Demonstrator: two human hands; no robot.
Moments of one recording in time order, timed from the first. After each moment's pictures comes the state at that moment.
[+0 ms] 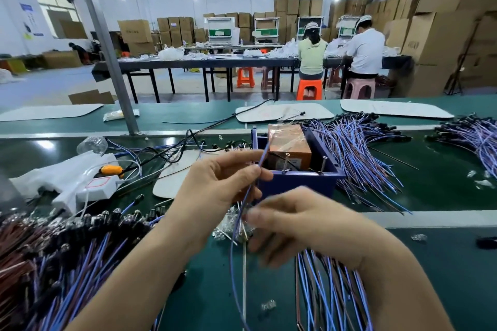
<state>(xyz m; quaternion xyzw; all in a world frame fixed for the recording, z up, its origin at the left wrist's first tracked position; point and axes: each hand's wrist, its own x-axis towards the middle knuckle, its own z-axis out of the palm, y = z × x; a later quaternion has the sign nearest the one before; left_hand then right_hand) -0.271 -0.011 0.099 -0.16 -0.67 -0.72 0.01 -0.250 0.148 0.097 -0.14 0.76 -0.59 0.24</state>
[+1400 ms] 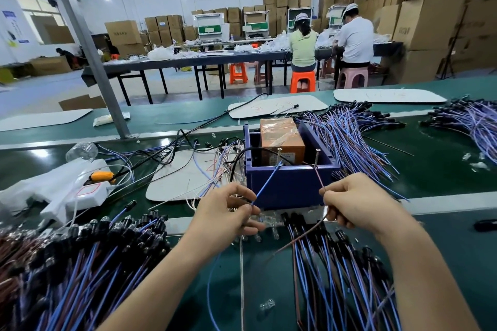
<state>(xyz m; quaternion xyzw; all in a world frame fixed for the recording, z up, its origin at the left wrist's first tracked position) -0.301 -0.002 0.037 -0.07 -0.78 -0.61 -0.07 -0.290 0.214 0.056 0.13 0.86 -0.50 0.01</state>
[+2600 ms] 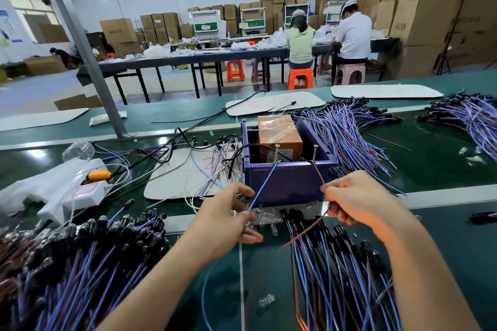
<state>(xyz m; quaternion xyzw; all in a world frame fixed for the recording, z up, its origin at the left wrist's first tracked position) -0.297 0.000 0.040 -0.07 -0.81 -0.57 -0.12 -0.292 0.222 0.051 0.13 0.85 -0.51 0.01</state>
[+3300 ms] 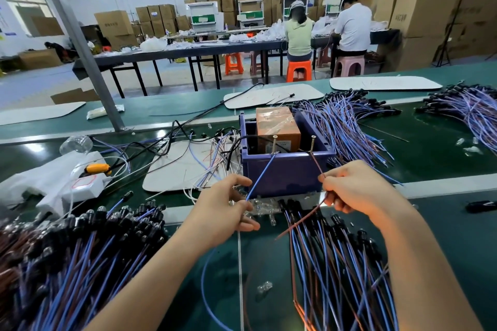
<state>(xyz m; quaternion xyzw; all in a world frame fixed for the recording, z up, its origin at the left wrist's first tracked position) -0.298 0.000 0.037 -0.06 -0.81 -0.57 -0.10 -0.291 0.222 0.052 0.13 0.85 -0.51 0.01</state>
